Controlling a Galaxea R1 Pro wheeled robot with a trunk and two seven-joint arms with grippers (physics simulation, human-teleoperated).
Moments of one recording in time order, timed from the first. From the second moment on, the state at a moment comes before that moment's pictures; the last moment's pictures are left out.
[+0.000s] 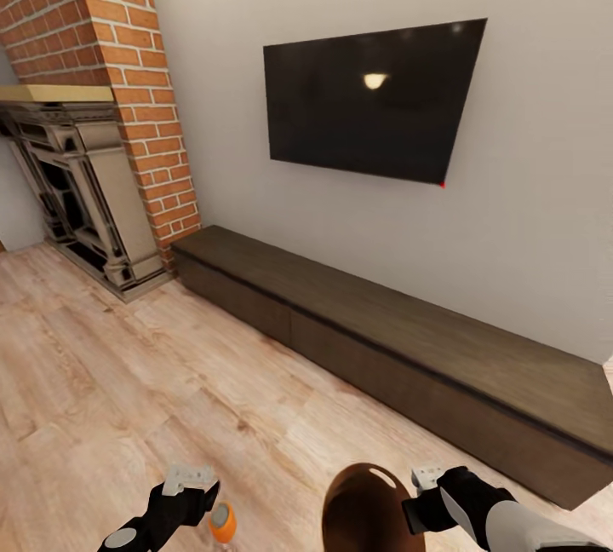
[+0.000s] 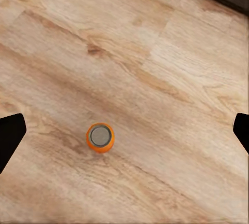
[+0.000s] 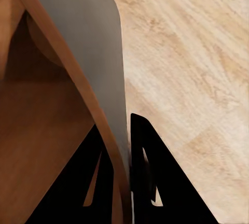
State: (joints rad) left arm -0.09 0.02 0.08 -1.11 -0.07 0.28 -0.19; right arm -0.67 -0.08 0.05 -0.09 0.14 0.42 0.36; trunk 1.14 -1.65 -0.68
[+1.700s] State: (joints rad) left arm -0.09 0.01 0.08 -1.00 -0.07 0.20 -0.18; right arm -0.75 -0.04 0.04 -0.46 0.16 0.90 0.36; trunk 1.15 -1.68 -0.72
